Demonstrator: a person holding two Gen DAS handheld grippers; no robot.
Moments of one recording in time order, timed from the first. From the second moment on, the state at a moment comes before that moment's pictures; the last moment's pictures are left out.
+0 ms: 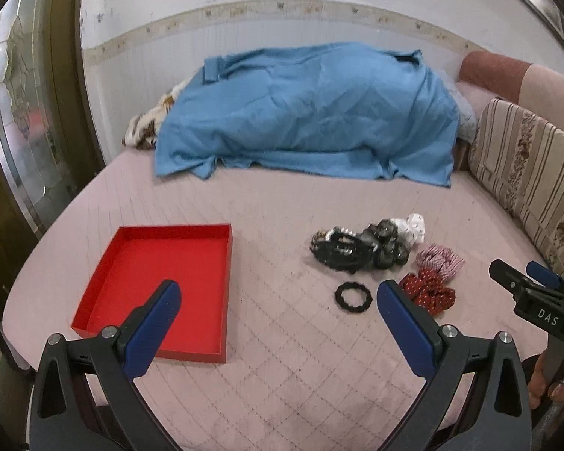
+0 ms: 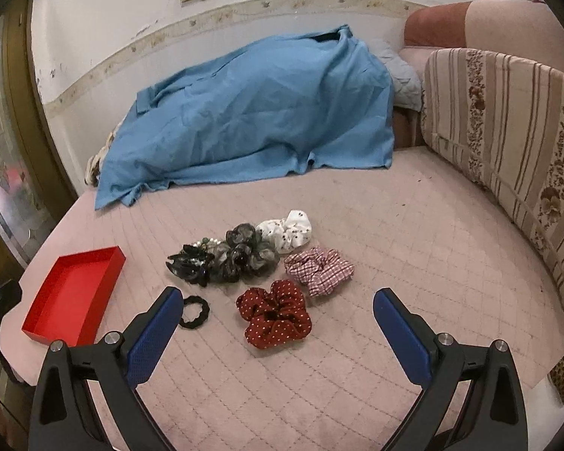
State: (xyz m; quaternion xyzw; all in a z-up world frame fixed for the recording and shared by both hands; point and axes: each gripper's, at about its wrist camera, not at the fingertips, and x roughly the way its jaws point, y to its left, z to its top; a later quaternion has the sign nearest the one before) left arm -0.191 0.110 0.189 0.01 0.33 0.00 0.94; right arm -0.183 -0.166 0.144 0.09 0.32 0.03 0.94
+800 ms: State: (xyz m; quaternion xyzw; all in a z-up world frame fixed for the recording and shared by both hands) left arm -0.127 0.109 0.114 0.00 0.44 -0.02 0.90; right arm -0.131 -0.160 0.084 0.07 0.40 0.04 0.91
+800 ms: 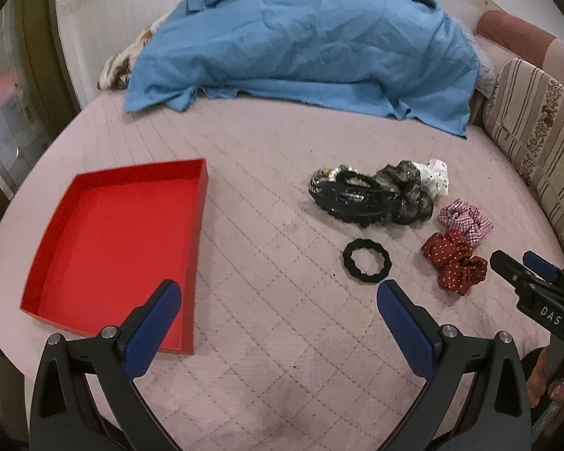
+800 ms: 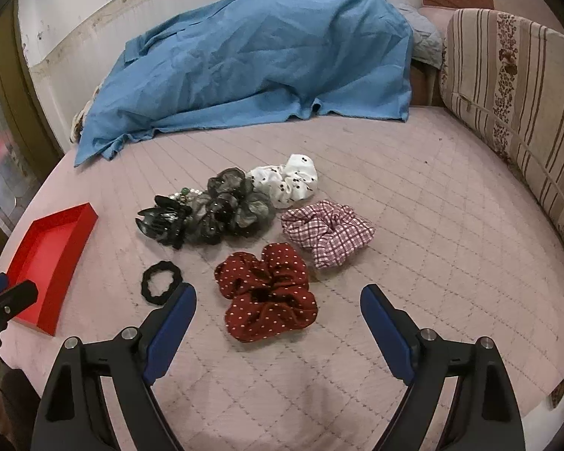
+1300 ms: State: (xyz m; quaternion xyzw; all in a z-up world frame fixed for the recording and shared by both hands) left arm -0.084 0.087 0.083 -0.01 0.48 -0.09 0.87; right arm -0.109 -0.166 0.056 0.08 0.43 0.05 0.90
